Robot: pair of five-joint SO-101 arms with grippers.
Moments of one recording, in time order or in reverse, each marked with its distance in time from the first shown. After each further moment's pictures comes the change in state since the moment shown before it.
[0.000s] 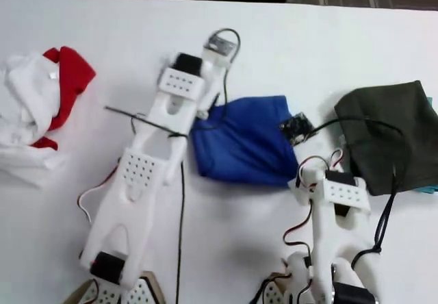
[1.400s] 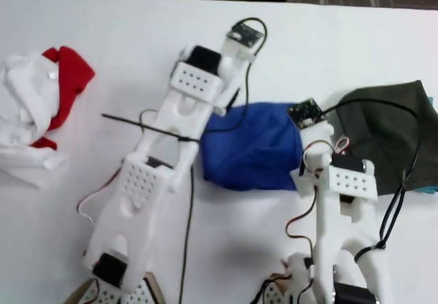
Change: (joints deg) left arm 7.7 -13.2 11.3 -1.1 0.0; right arm -1.0 1.1 -9.1 13.0 -6.9
